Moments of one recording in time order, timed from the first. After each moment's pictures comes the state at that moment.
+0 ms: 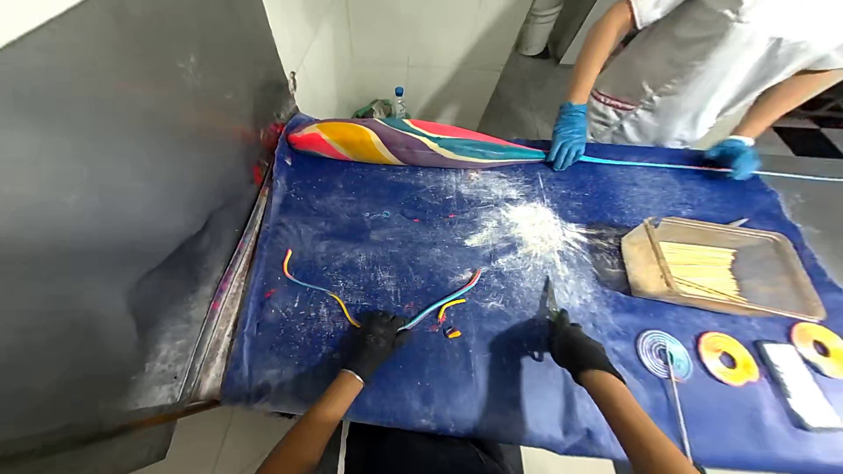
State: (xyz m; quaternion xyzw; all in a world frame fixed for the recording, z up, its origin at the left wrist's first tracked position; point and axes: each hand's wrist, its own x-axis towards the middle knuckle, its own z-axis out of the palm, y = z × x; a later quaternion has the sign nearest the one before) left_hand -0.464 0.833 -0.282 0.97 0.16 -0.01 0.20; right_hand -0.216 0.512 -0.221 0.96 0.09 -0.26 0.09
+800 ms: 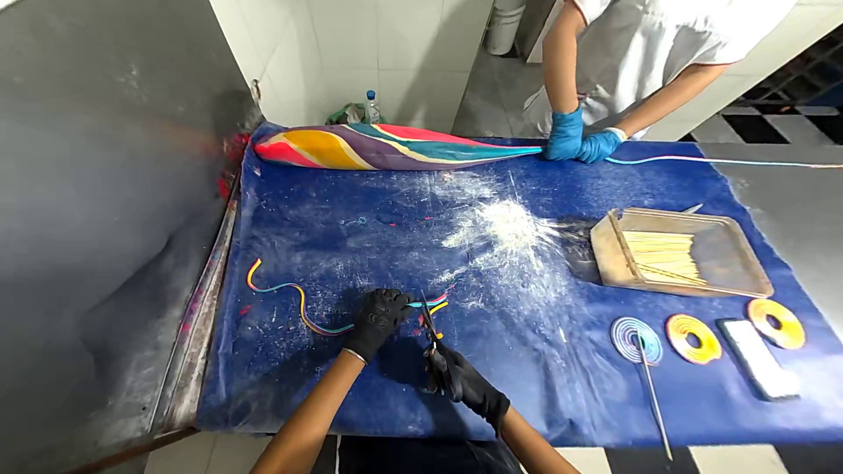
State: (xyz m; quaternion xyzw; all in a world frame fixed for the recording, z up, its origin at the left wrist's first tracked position) left_hand -0.392 0.835 -0.243 0.98 0.08 0.05 0.19; right_hand -0.351 0.604 -0.233 0.58 0.12 -0.56 -0.58
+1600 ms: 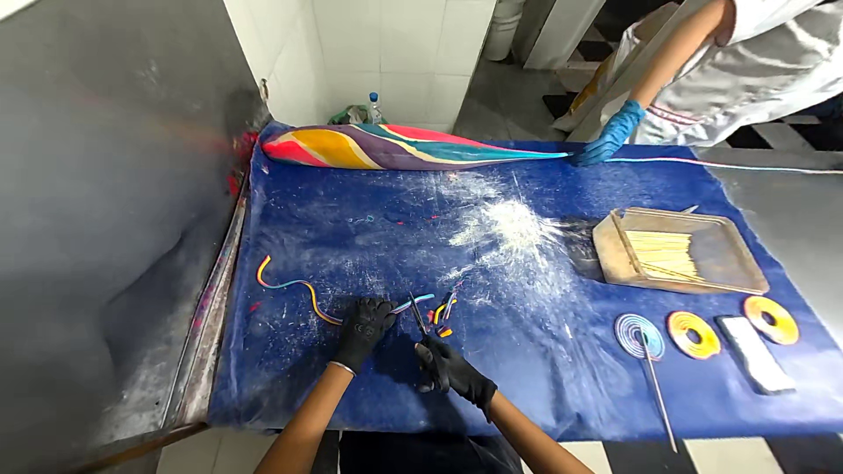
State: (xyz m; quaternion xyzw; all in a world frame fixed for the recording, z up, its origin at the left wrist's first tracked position) left_hand -0.441 0.858 -0.258 0.98 0.13 0.02 0.15; right_hand -0.363 0.640 -0.229 0.64 0.12 -0.57 -0.51
